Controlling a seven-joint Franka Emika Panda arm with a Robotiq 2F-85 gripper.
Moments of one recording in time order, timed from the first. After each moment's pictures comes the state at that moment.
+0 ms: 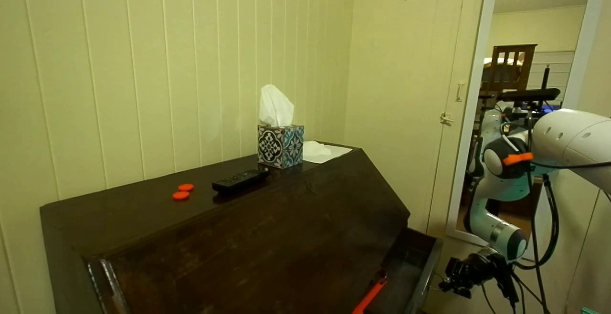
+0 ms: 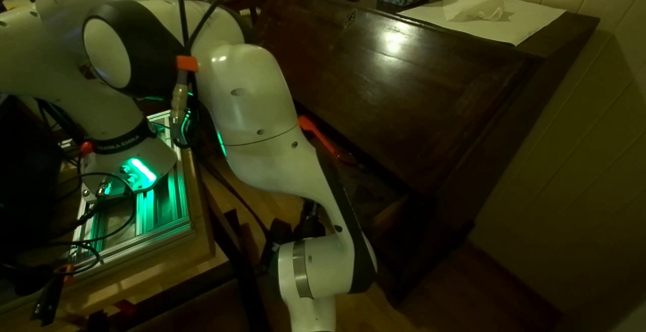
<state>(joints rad) -0.75 1.26 -0.34 -1.61 1.11 1.34 -1.06</state>
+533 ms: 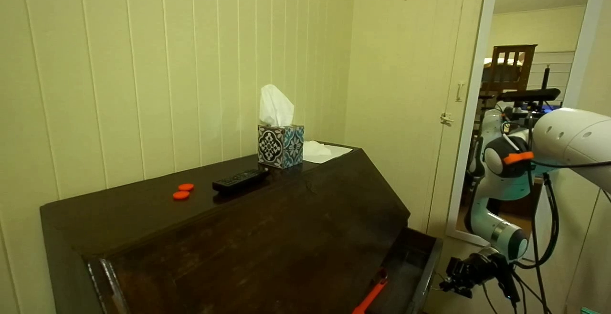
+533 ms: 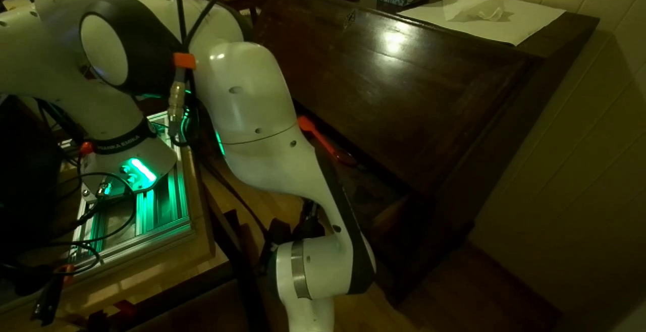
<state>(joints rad) -0.75 1.25 -0.34 -1.62 1.11 1.35 -1.06</state>
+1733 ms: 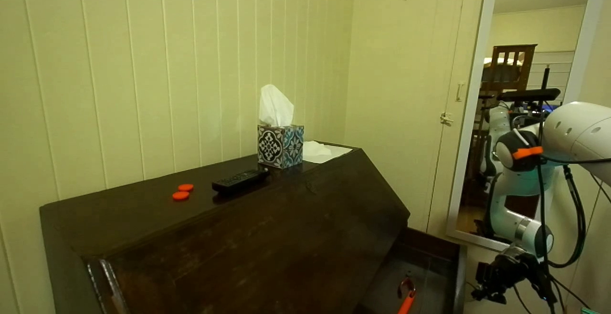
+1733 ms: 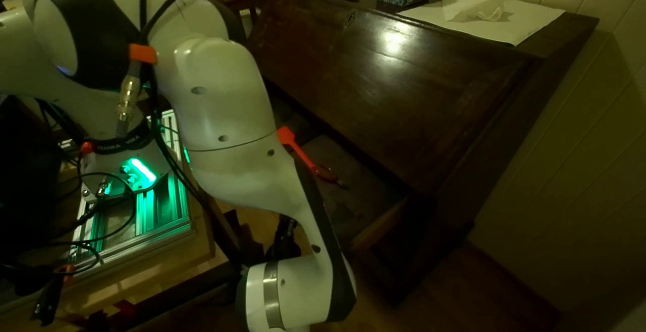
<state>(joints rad) -0.82 1.20 -0.39 -1.68 0.94 1.37 -1.07</state>
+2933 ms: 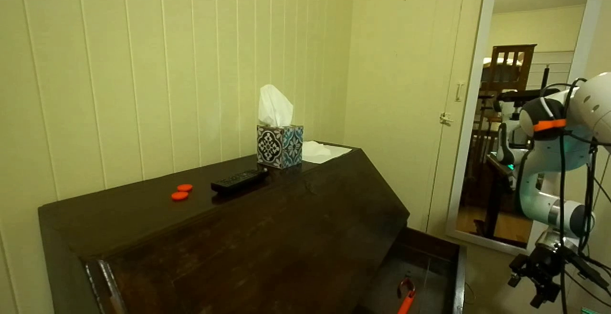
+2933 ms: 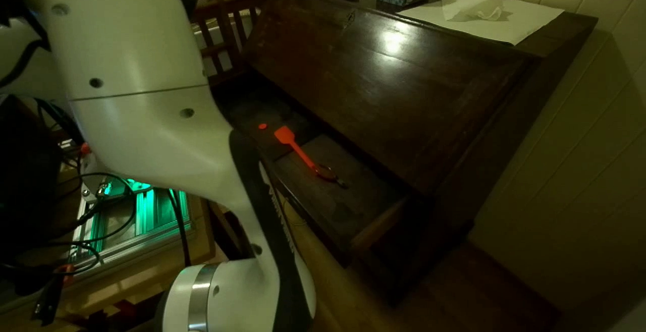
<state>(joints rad) -0.90 0.94 -0.43 -1.90 0.81 1.89 -1.09</state>
